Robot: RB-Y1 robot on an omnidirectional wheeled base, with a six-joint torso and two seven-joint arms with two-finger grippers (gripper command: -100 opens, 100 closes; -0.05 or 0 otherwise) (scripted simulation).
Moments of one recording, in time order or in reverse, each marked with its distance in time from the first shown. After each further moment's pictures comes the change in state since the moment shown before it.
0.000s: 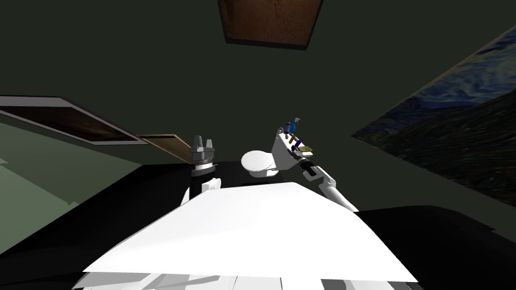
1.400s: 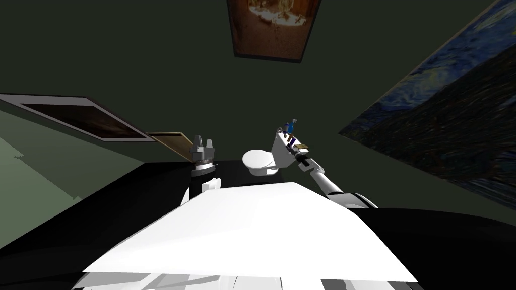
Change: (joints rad) left arm 0.000 0.000 0.000 0.000 0.000 0.000 0.000; right arm -0.312 -0.027 0.100 0.385 -0.077 -0.069 0.053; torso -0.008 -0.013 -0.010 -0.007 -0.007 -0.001
